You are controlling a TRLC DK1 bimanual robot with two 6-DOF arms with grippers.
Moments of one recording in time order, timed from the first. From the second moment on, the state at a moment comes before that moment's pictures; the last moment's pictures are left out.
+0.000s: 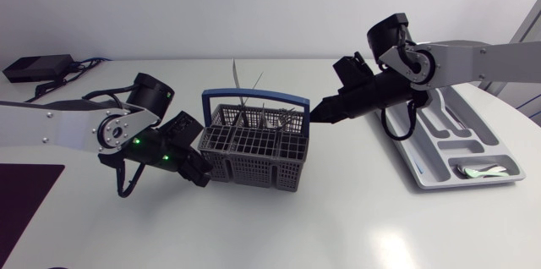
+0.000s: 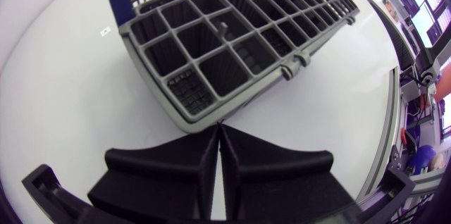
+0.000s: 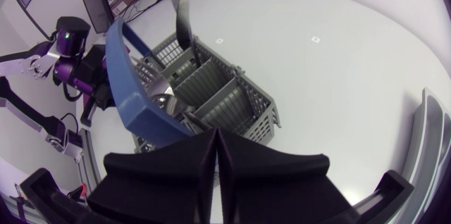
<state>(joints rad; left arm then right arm) -0.32 1.62 0.83 -0.32 0.32 0.34 0.27 1.72 1.16 -0.41 -0.60 -0.16</state>
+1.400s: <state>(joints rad) -0.21 1.73 0.92 -0.30 0.33 0.40 0.22 2.02 1.43 -0.50 -0.69 -0.10</state>
